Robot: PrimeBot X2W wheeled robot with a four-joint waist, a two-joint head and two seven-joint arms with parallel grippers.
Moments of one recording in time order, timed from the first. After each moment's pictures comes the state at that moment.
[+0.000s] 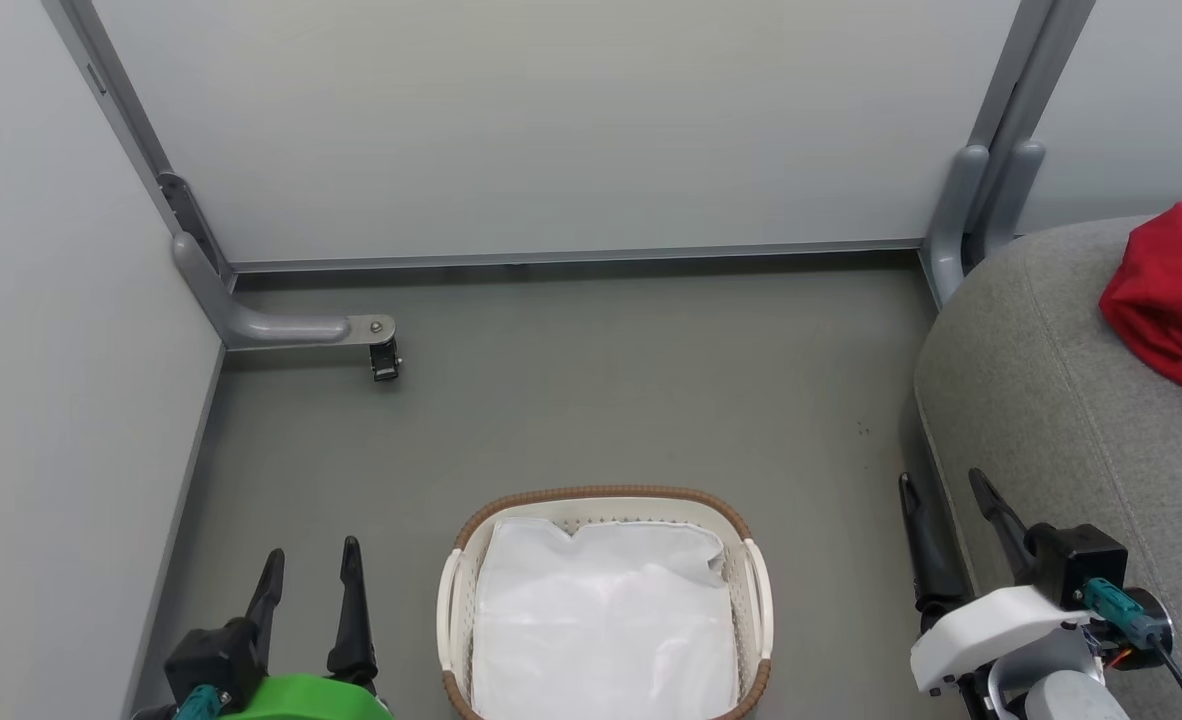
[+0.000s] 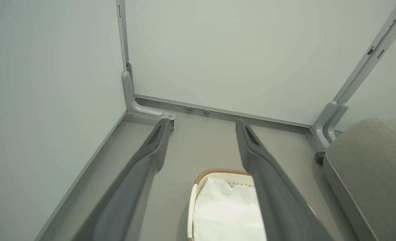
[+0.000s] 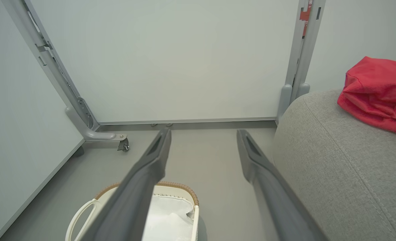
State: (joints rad) left arm 0.02 0.07 -0.14 0.30 -0.34 -0.02 -0.26; right arm -0.09 -0.05 0.02 0.34 0.20 0.13 -0.26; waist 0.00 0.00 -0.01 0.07
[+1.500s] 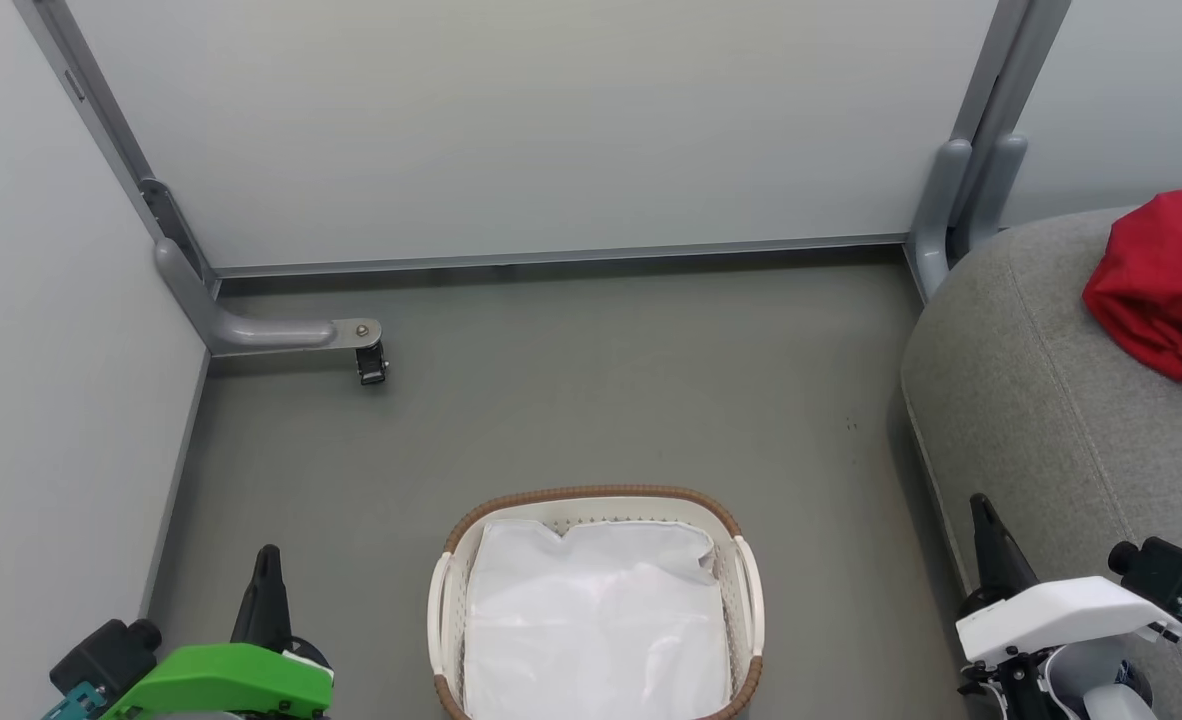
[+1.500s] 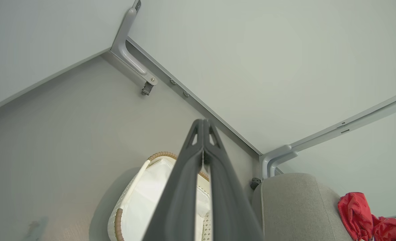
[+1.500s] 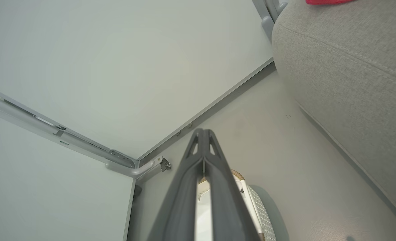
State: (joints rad) left arm -0.01 0.06 -0.03 0.30 -0.88 -0.06 -0.10; right arm -0.08 -0.04 -0.03 0.33 0.79 0.13 -0.10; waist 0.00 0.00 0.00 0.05
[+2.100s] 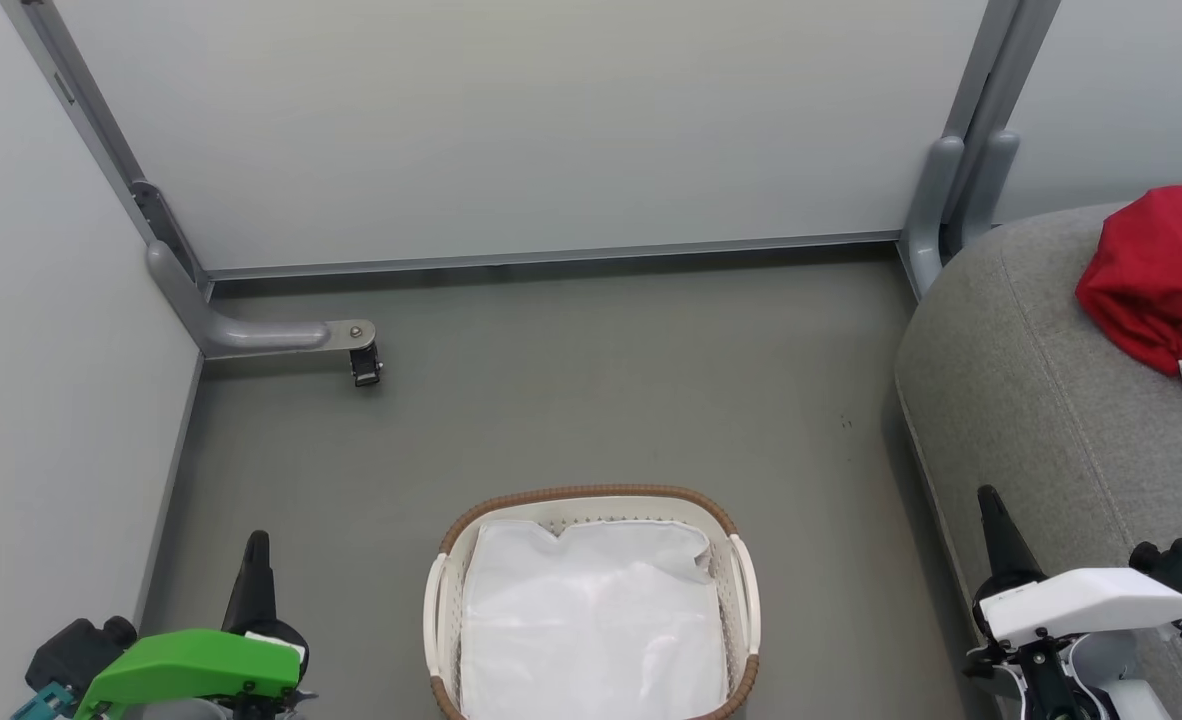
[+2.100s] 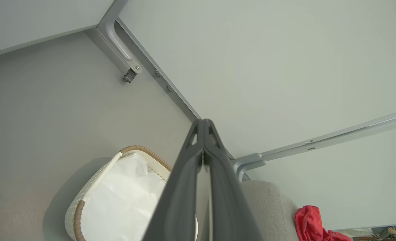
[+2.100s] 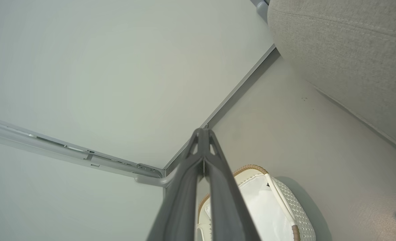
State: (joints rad) left arm -0.03 0.06 0.01 0.29 -1.07 -0.08 -0.04; right arm -0.08 -0.04 -0.06 0.31 1.02 0.13 -0.04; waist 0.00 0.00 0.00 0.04
